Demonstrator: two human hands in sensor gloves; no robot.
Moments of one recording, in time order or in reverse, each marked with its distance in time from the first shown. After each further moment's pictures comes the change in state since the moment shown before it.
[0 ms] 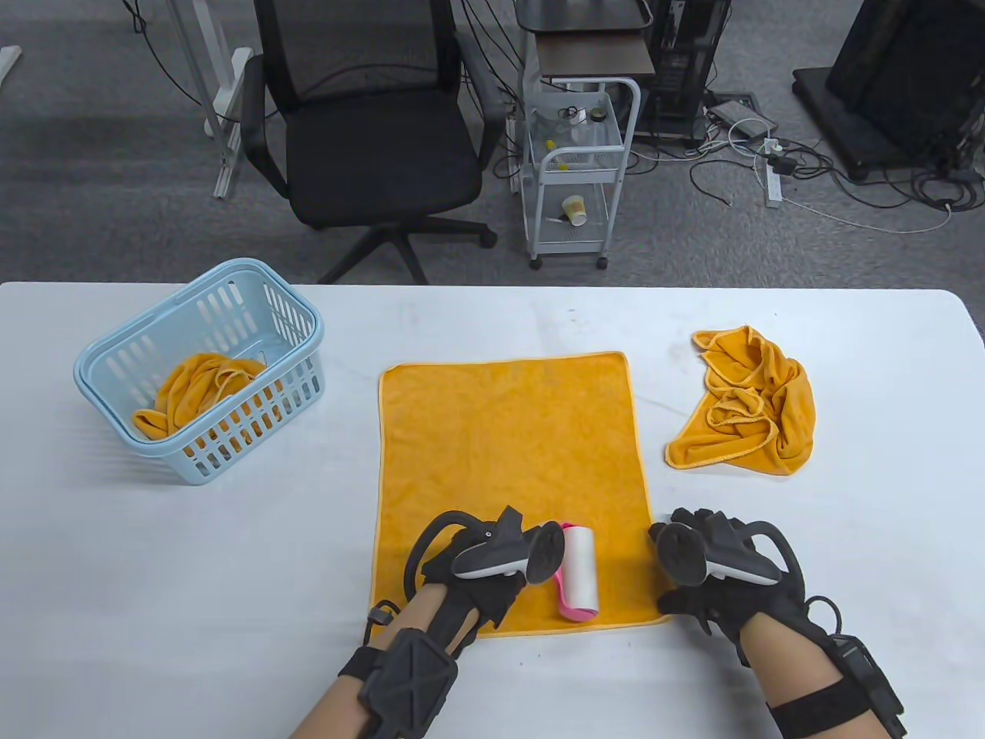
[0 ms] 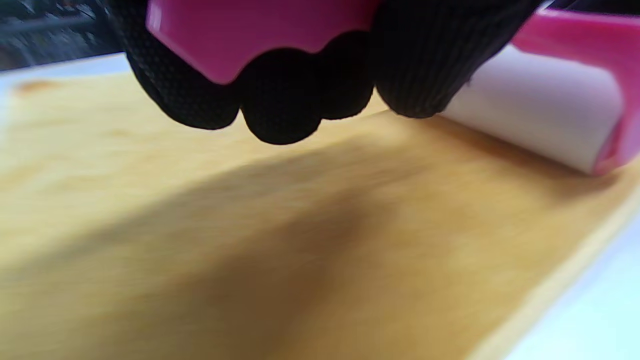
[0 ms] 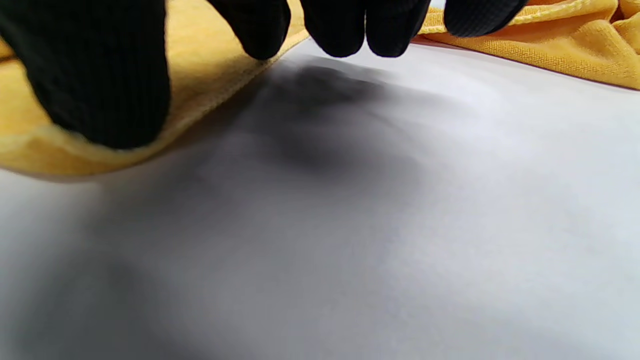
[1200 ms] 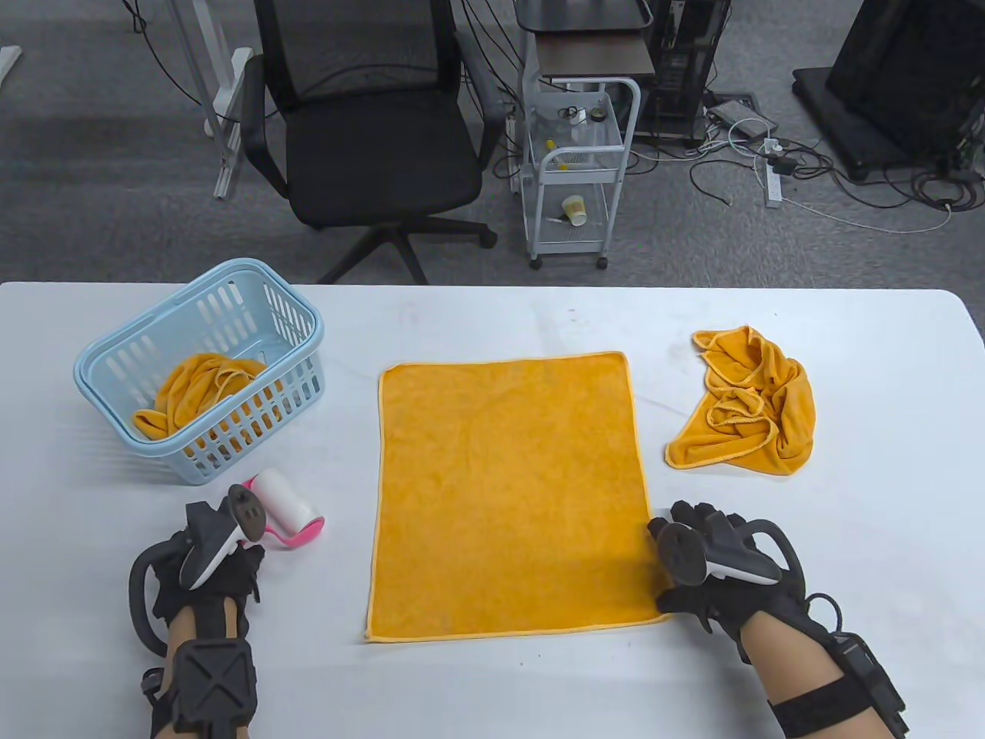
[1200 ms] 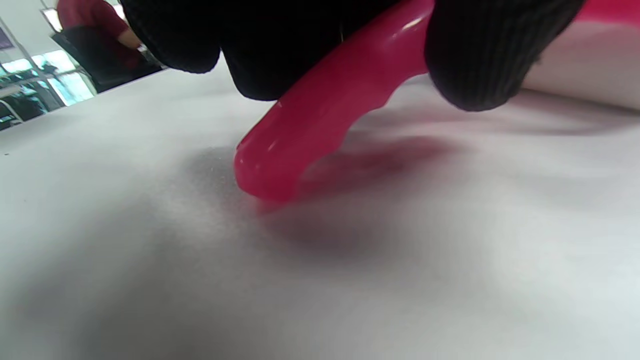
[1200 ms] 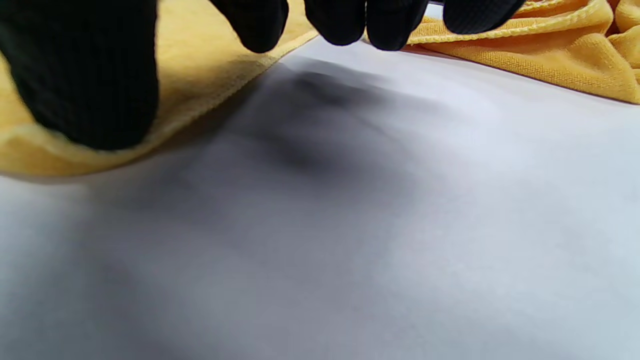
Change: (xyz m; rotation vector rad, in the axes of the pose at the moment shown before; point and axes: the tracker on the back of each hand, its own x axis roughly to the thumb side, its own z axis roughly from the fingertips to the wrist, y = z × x) left_hand -0.259 -0.117 0.105 -0.079 0.873 0.308; right_hand 0.000 -0.003 0.000 -0.017 -0.002 0.016
